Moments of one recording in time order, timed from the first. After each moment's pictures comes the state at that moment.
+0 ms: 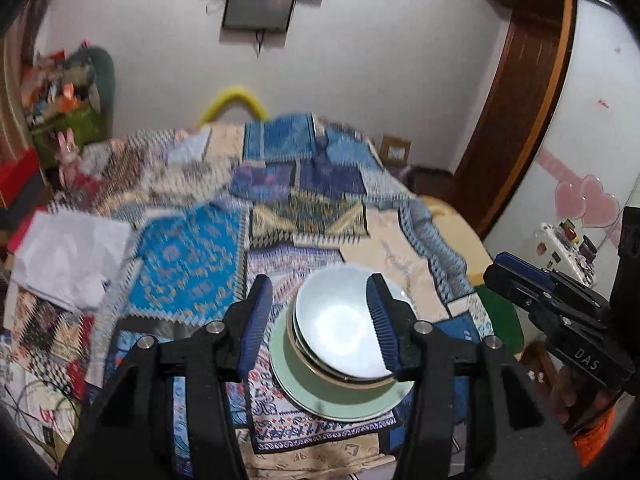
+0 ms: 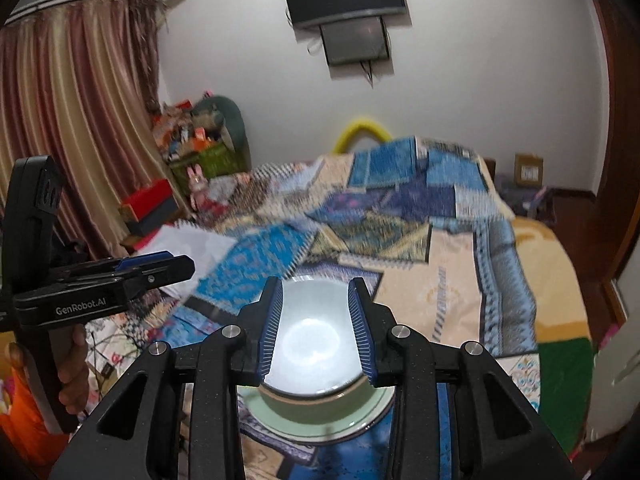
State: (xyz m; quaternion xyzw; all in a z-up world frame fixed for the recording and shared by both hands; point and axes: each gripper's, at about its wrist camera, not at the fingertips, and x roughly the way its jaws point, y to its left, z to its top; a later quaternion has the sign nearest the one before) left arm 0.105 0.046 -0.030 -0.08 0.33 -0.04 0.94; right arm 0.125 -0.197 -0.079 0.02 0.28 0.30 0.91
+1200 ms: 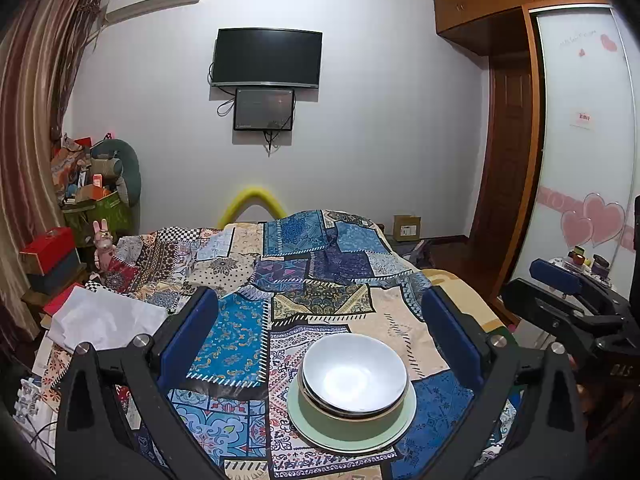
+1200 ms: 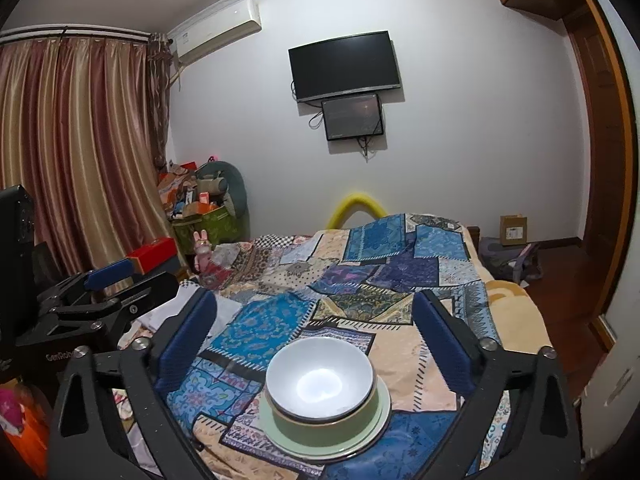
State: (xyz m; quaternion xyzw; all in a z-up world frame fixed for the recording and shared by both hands) left arm 0.032 0.019 0.019 -0.03 0.17 0.00 0.98; right arm 0.078 -0.216 -0.037 0.04 0.16 0.28 0.94
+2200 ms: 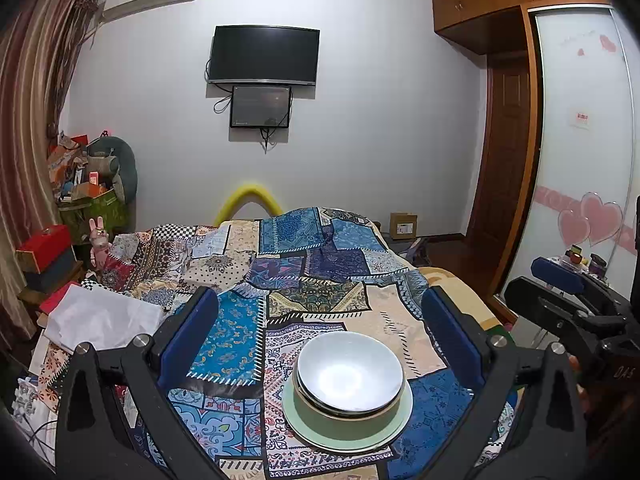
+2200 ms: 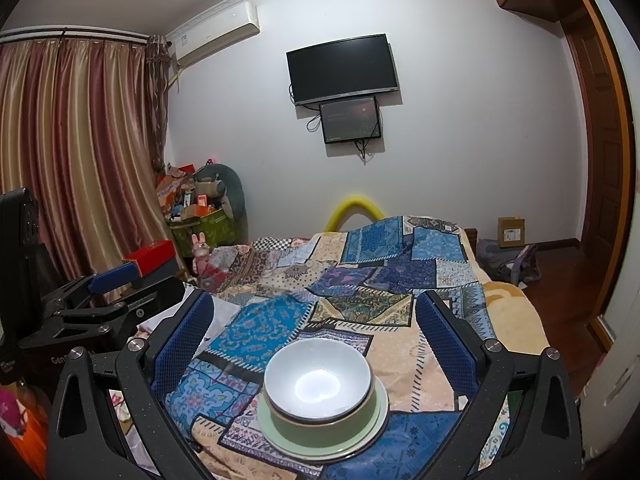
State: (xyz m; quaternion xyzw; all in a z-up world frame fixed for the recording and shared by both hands) left arm 0.034 0.017 0.016 -0.03 0.18 -0.01 0.98; right arm 0.073 -0.220 -0.036 0.04 0.16 0.28 0.95
